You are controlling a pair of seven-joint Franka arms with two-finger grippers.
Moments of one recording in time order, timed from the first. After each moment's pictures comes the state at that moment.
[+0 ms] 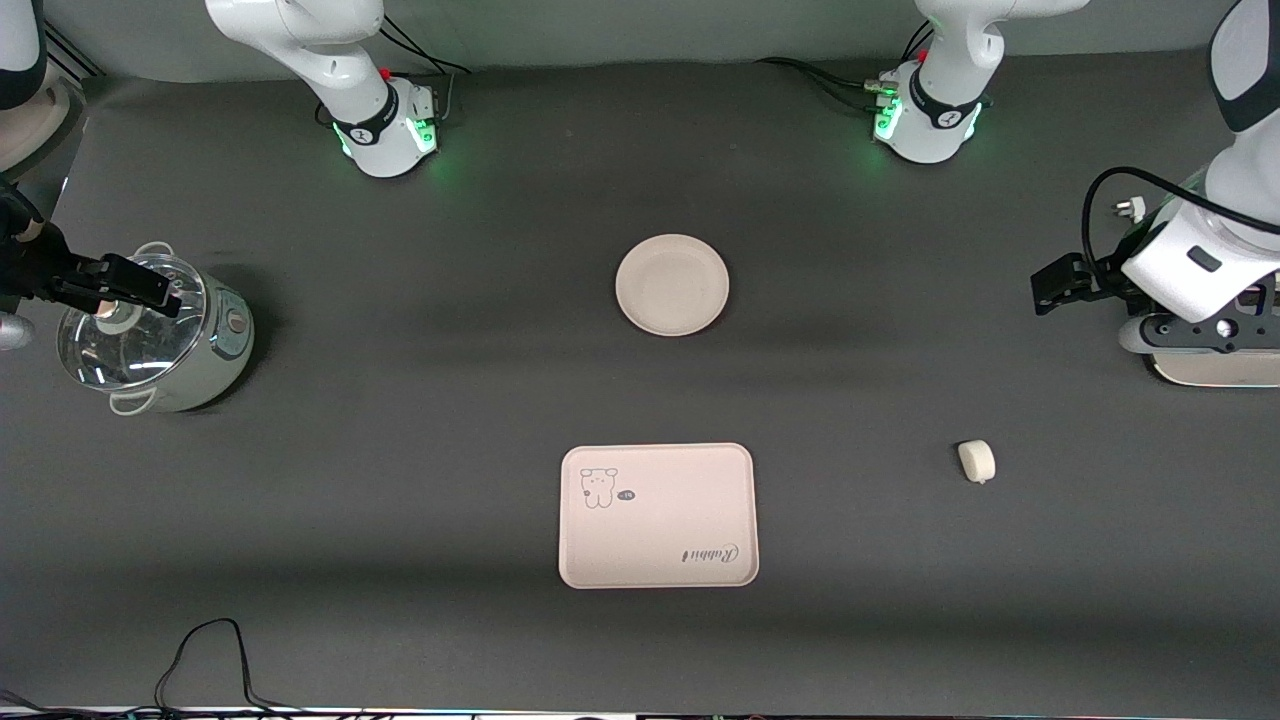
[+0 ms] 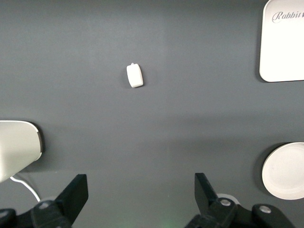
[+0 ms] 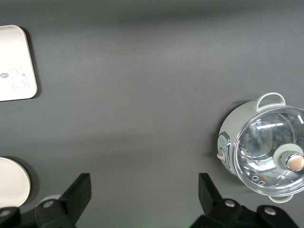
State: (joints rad) left arm 0.01 0.07 -0.13 -1.56 0.03 1.56 -0.10; right arm -0.02 0.03 -0.02 -1.56 0.03 1.55 0.06
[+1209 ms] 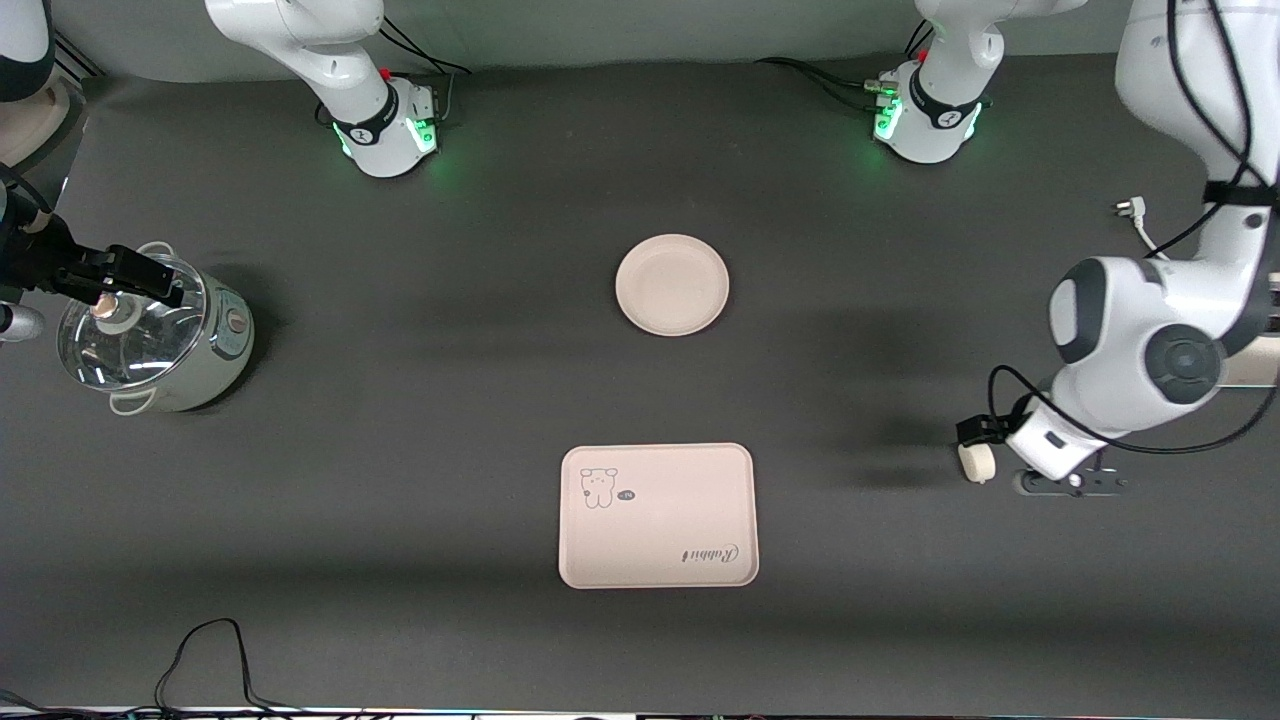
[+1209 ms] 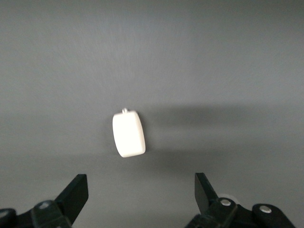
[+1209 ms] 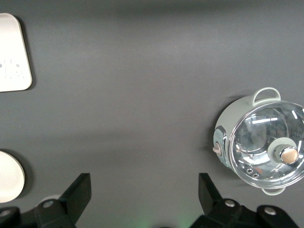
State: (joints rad) left arm 0.06 0.43 -0.12 -1.87 0.07 2.27 -0.09; right arm 0.01 0.01 -0.02 -1.56 0.00 1.51 0.06
